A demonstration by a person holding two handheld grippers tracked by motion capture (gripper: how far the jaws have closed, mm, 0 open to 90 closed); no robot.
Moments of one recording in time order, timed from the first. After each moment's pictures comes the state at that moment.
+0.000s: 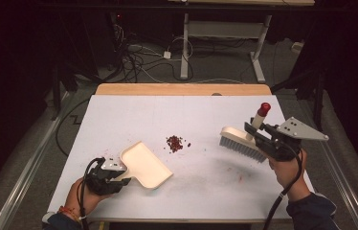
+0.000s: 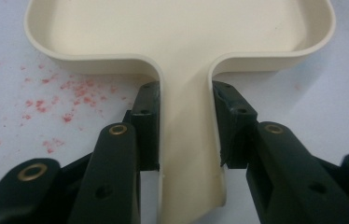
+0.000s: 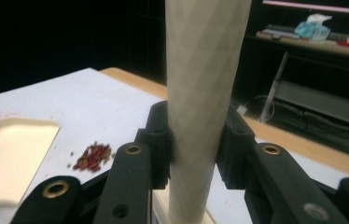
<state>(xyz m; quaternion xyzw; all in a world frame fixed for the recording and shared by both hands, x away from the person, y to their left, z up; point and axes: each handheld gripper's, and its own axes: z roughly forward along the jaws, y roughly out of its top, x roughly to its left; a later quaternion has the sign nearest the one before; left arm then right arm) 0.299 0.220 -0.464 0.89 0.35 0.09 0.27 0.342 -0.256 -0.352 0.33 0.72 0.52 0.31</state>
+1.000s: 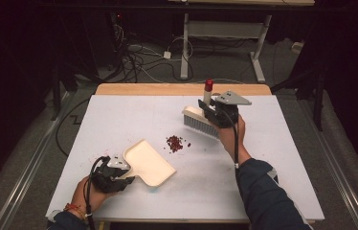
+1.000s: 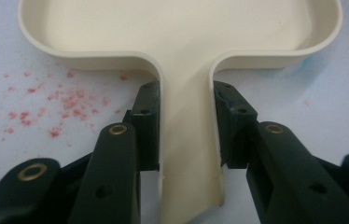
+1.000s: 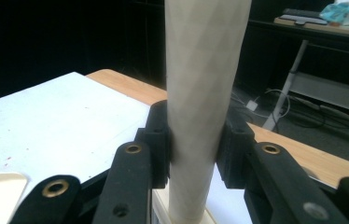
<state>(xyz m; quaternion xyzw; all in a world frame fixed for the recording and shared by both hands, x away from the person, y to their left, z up) 0.310 0.208 -0.472 0.89 0.36 0.08 0.27 0.453 -0.139 -0.391 0.35 0.73 0.51 0.30</state>
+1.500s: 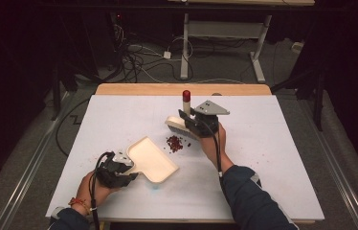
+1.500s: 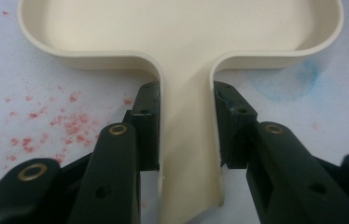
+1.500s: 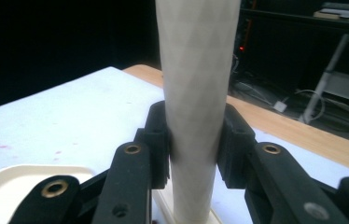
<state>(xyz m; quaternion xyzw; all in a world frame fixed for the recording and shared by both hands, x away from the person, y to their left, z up) 0.323 0.201 -0.470 0.89 0.36 0.08 0.26 0.433 -0.090 -0.412 0.33 0.74 0.52 0.27</state>
